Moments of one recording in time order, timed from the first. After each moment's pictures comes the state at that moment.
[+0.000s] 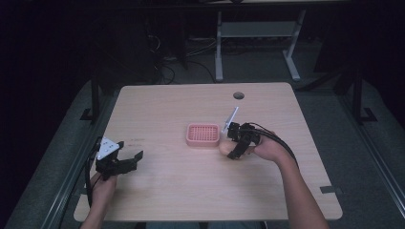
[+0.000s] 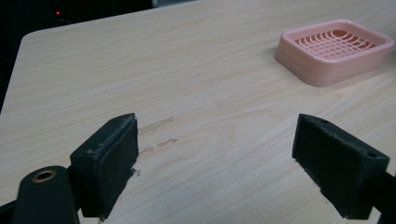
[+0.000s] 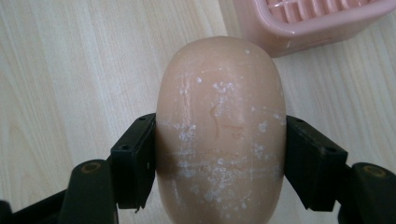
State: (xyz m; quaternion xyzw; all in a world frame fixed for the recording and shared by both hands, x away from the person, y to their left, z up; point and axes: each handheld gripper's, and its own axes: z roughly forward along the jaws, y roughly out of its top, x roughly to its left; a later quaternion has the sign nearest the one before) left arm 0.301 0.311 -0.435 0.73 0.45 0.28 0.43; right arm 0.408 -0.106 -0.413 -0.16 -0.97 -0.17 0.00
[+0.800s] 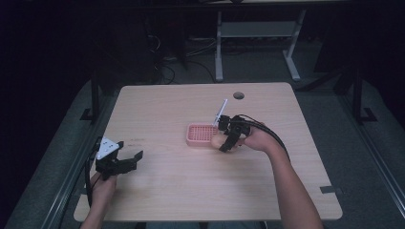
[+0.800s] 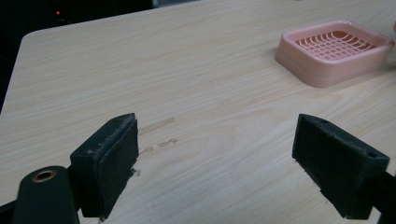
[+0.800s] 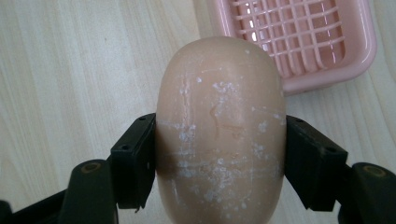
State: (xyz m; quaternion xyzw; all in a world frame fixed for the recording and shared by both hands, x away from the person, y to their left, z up) left arm 0.301 0.312 -0.435 0.73 0.45 0.28 0.43; right arm 0.432 -0.079 -0.403 -0.15 -0.97 -0.16 0.00
